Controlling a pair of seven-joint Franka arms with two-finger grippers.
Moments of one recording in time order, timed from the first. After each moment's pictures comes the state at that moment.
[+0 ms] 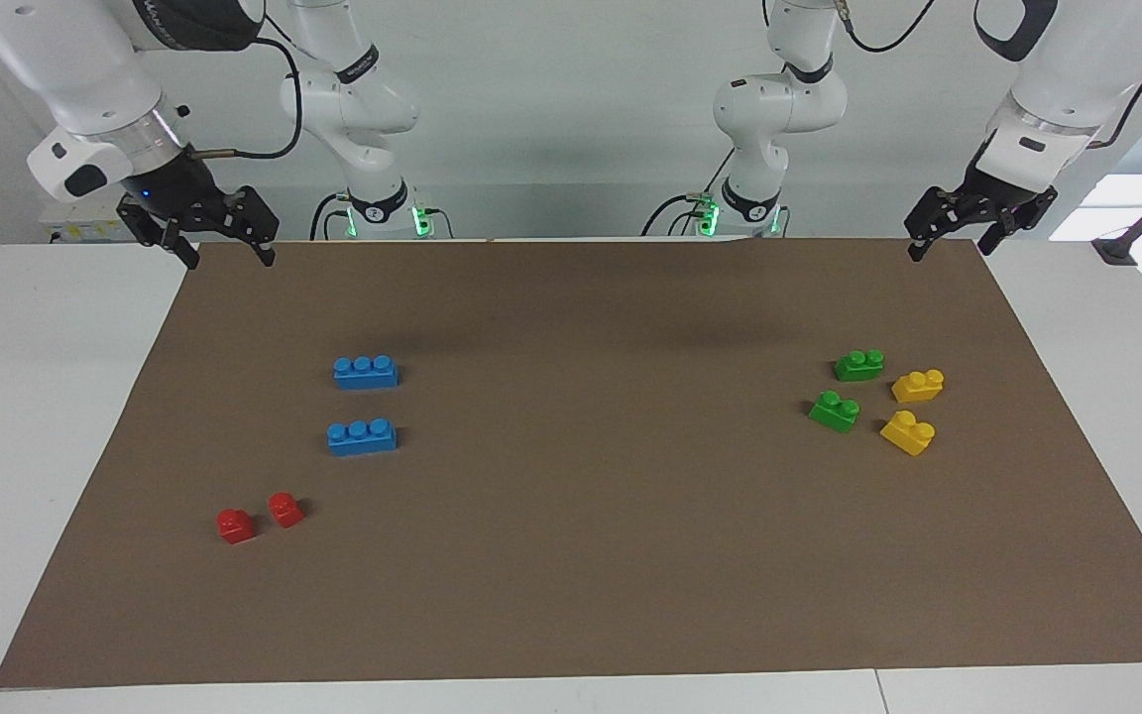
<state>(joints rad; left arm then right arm) 0.02 -0.08 -0.02 -1.65 0.03 1.55 0.01 -0.10 -0.04 0.03 -1.61 0.06 1.51 -0.03</state>
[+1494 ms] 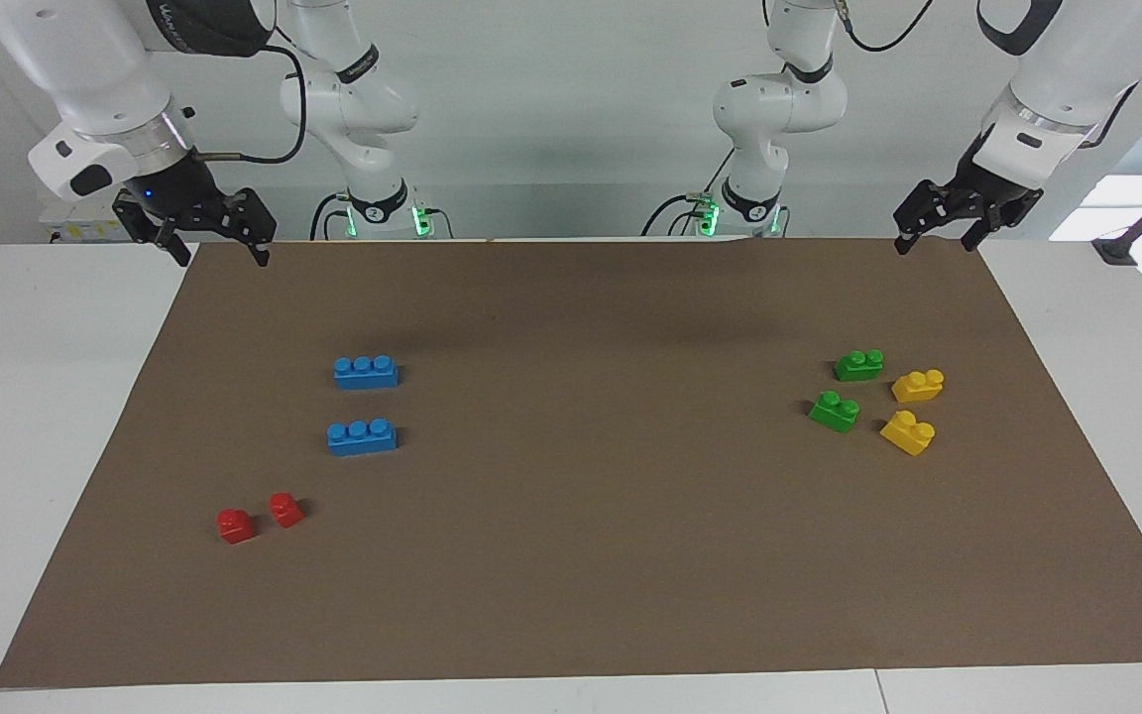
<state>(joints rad) 0.02 -0.08 -0.01 -1.64 -0.04 1.52 -0.01 -0.08 -0.04 0.03 -1.61 -0.01 1.51 -0.03</state>
